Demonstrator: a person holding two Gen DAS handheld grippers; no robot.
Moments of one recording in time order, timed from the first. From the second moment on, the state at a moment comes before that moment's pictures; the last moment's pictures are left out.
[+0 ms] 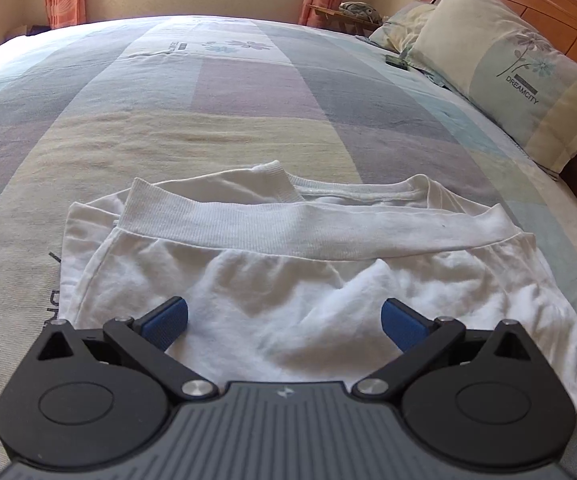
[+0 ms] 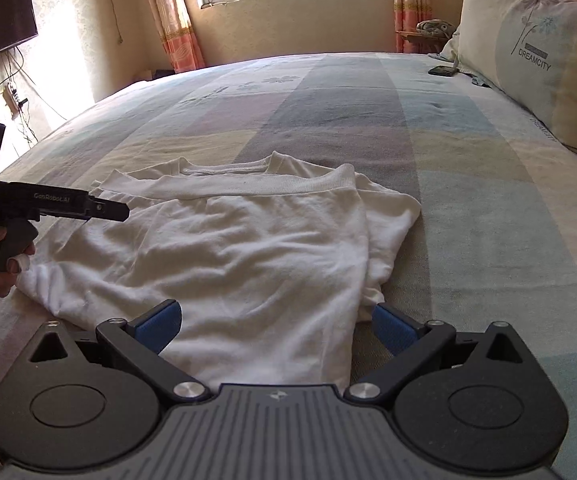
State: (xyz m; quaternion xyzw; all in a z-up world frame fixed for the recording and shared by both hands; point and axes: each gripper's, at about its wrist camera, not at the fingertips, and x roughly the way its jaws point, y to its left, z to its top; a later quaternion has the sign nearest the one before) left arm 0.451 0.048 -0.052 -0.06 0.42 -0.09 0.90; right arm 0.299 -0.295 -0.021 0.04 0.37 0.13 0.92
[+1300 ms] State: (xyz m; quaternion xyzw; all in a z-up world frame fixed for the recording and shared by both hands) left arm 0.285 0.003 -0.055 0.48 0.29 -0.16 0.81; right arm 0.273 -0.163 -0.054 -0.46 0.31 0.13 0.82
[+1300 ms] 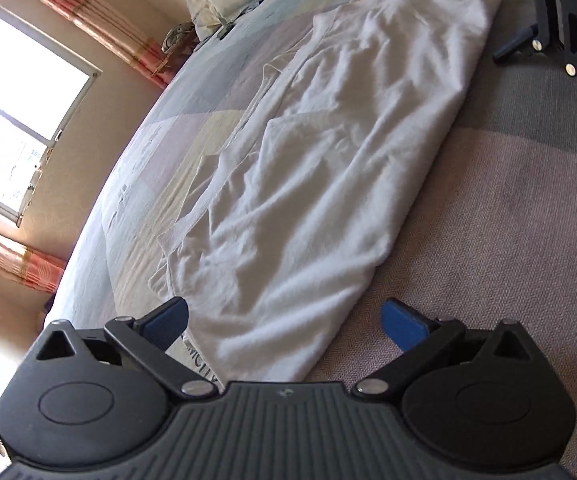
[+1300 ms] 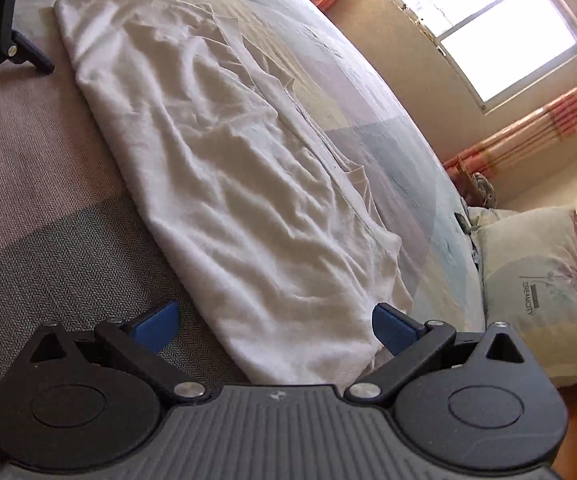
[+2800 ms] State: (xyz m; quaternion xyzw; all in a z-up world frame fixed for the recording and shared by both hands) left arm 0.325 -0.027 -0.108 0.72 0.15 -0.12 0.67; right arm 0.320 -0.170 -0.069 -0.56 0.25 0.11 0.78
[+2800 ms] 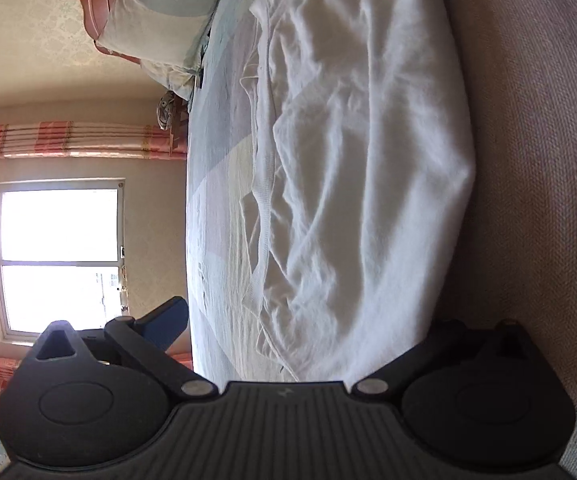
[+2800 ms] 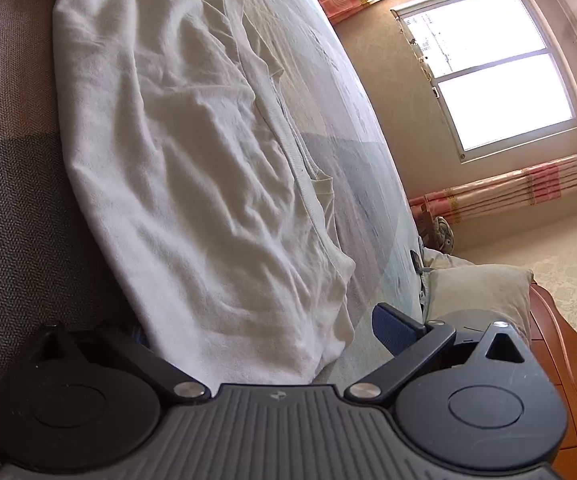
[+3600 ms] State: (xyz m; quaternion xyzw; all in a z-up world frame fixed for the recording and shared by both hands) left arm 0.301 -0.027 -0.137 0.70 0.21 -0.17 0.66; right arm 0.306 -0.157 -0.078 -0.61 0.23 0.16 0.74
